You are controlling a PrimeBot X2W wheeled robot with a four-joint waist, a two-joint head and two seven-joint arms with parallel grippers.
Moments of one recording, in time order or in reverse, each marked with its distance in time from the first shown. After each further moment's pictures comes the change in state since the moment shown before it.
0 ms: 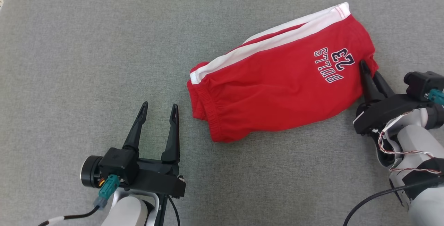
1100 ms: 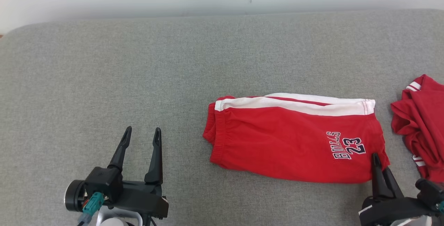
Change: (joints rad) left arm 0.110 0.070 0.029 -0.037 -0.023 0.009 0.045; right arm 0.610 0.177 -0.376 -0.388 -0.144 0.000 -0.024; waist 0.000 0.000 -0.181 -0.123
